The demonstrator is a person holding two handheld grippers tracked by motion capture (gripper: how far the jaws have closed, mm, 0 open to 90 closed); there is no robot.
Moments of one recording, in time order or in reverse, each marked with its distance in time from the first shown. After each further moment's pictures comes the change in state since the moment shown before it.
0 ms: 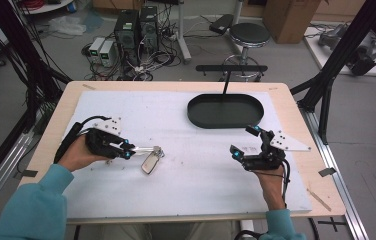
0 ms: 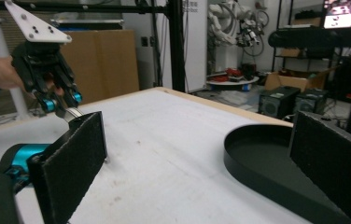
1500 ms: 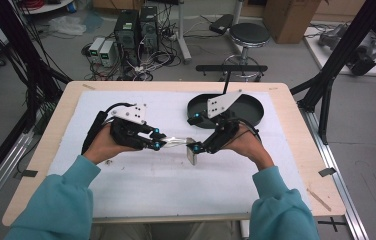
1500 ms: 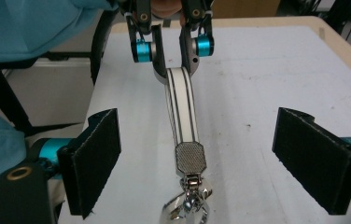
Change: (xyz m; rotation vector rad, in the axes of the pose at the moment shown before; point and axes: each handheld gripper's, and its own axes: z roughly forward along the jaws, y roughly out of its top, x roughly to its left) left arm -0.021 0.082 0.014 -0.197 -0.100 0.101; right arm 0.036 0.087 0.131 0.513 0.581 -0.250
